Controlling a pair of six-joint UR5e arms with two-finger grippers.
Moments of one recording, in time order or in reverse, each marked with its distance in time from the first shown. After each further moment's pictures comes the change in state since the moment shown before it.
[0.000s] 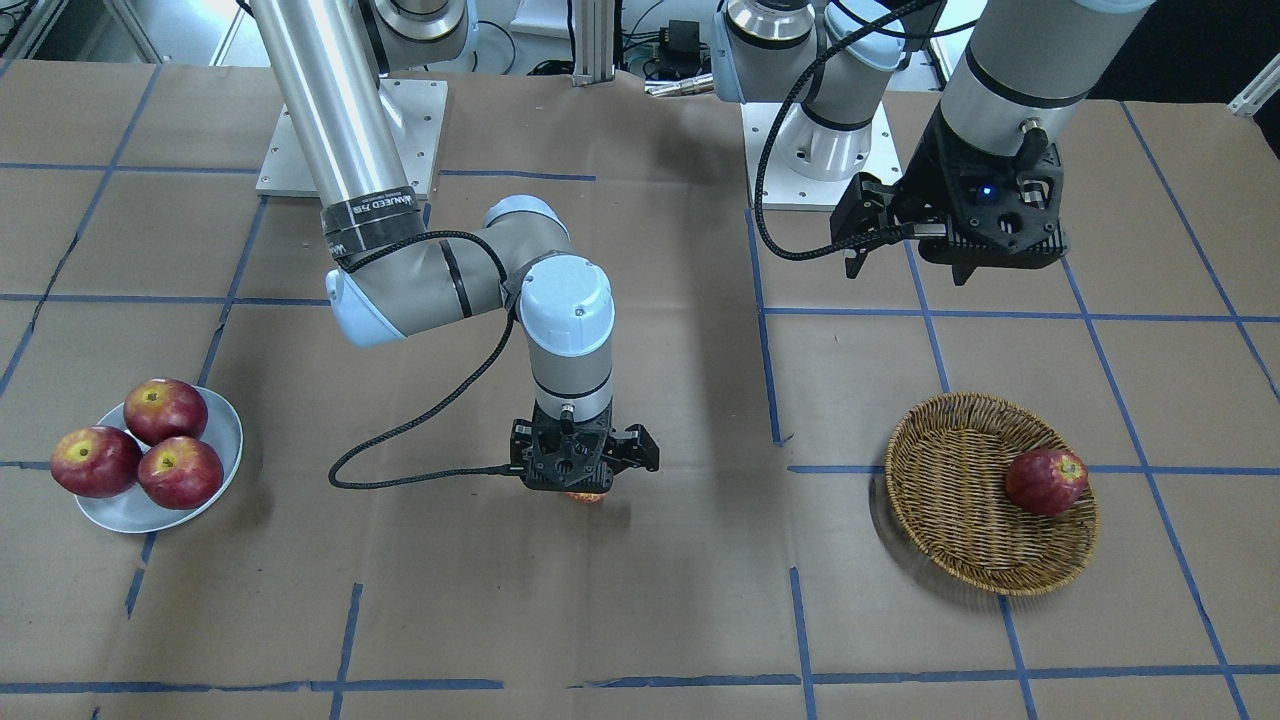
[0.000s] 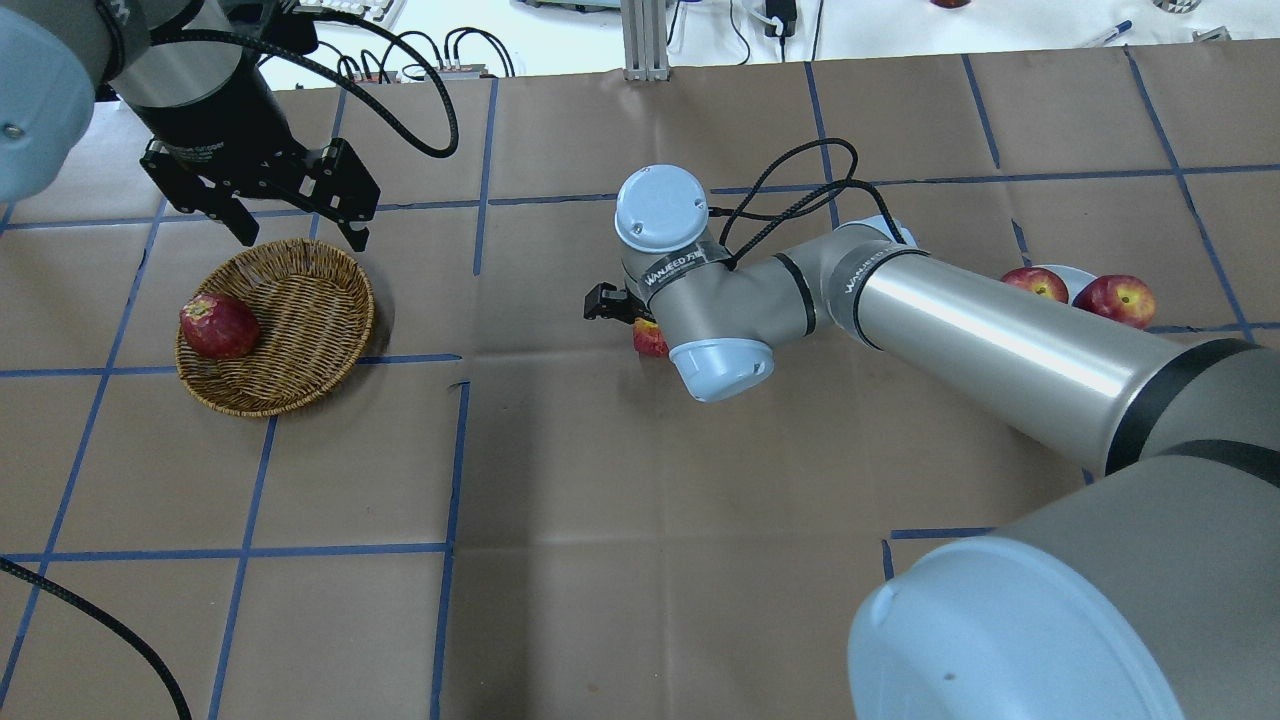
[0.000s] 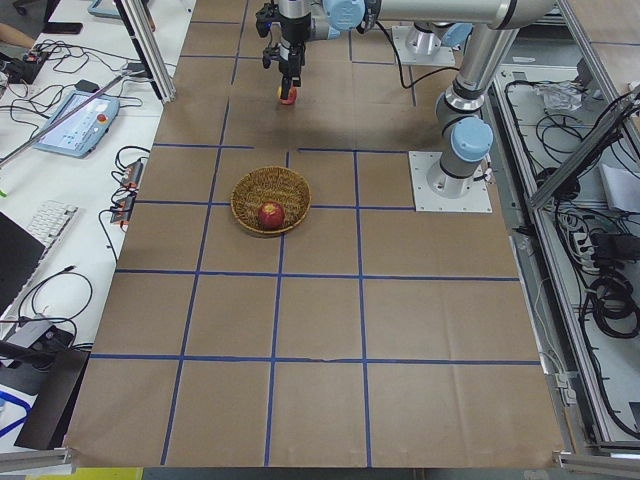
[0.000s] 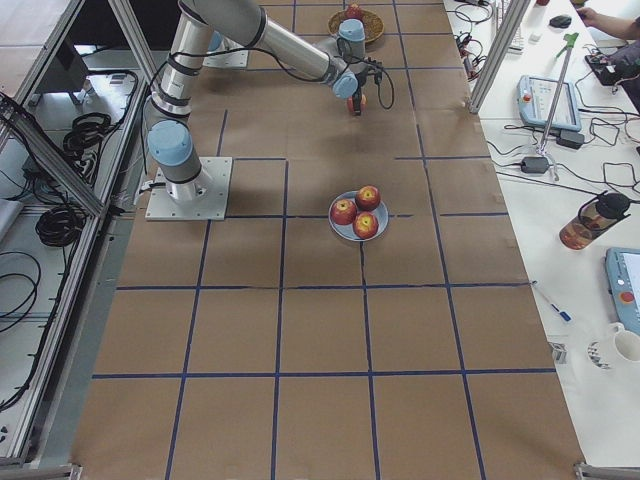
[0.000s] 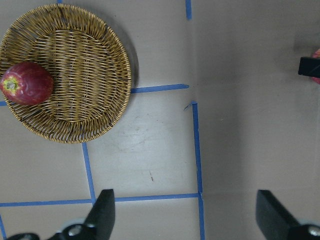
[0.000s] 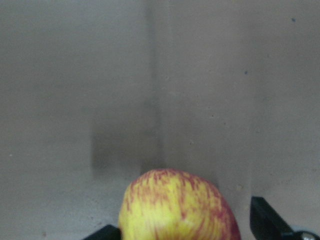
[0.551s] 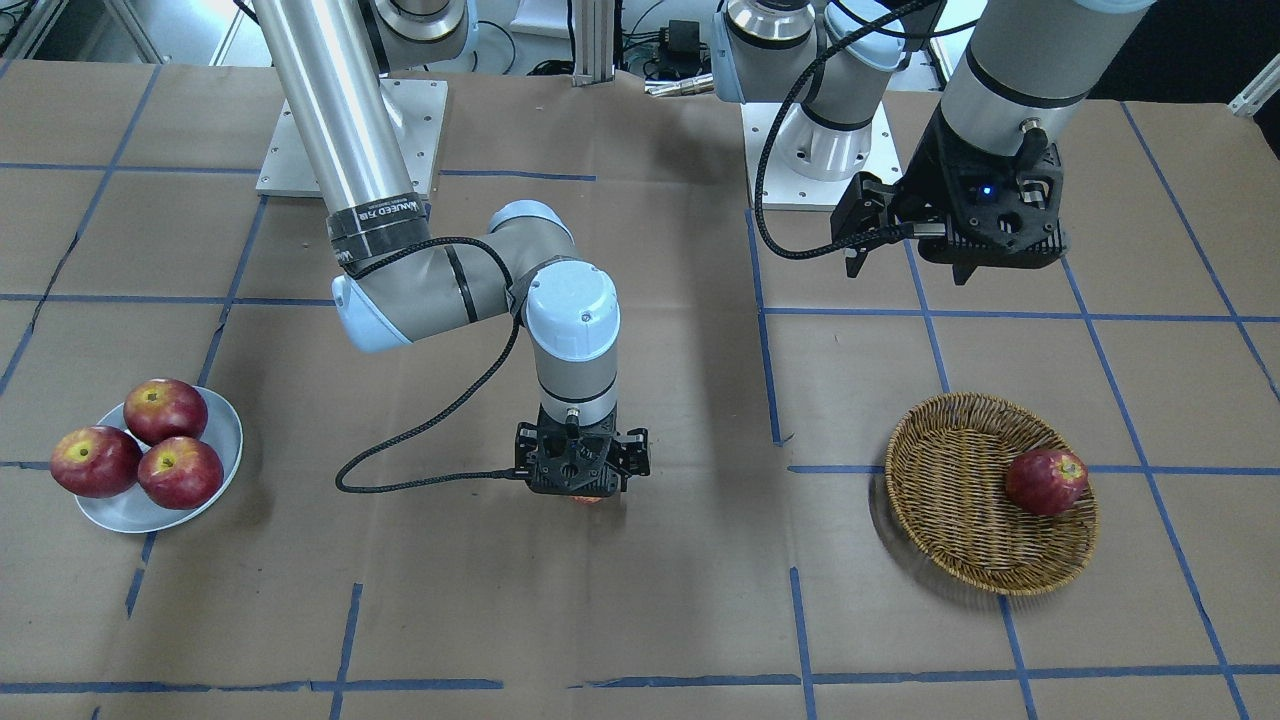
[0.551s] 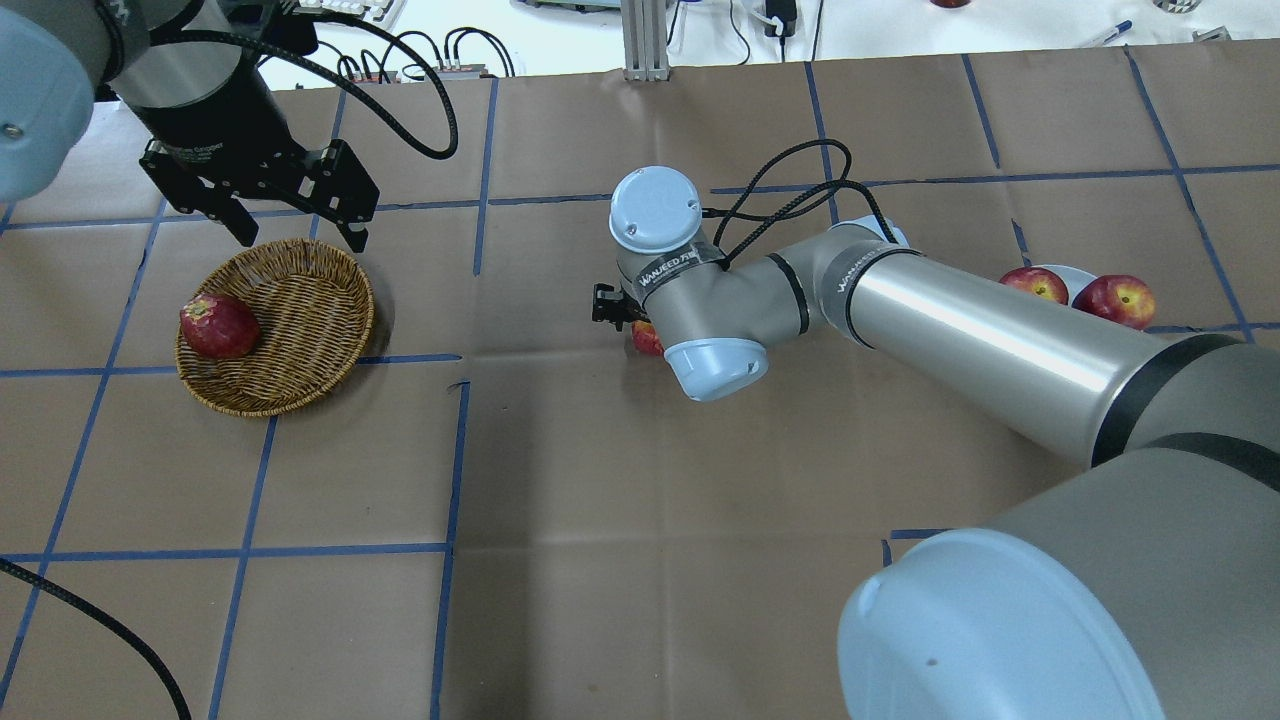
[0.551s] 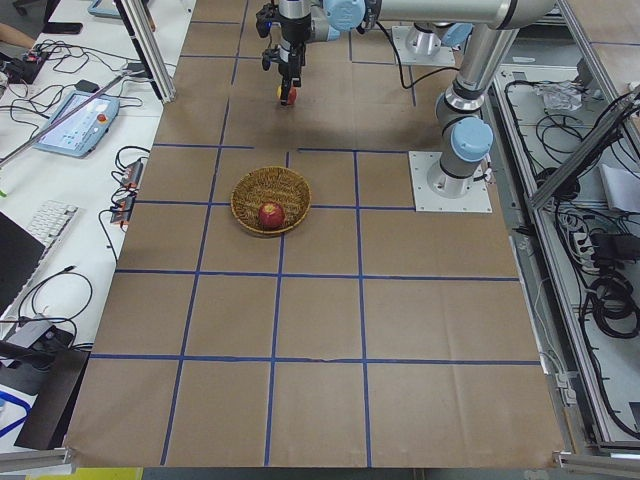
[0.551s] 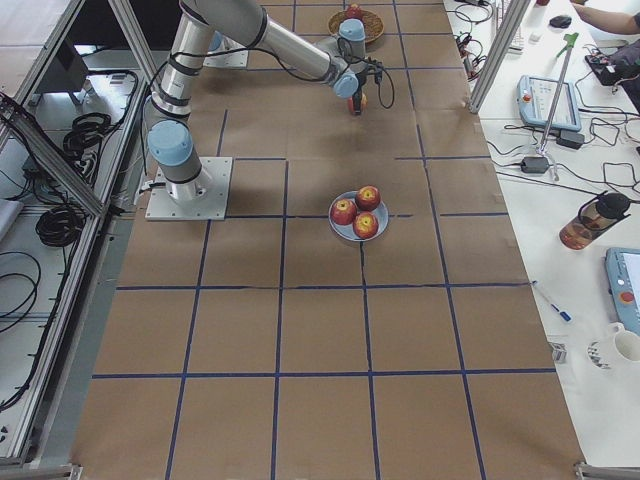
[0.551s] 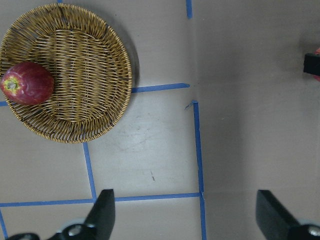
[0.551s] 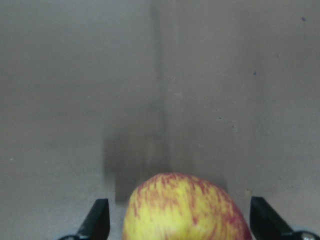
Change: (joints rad) left arm 0.000 0.000 0.000 -0.001 0.000 0.004; right arm 0.004 0.017 -0.013 -0.001 -0.003 0.007
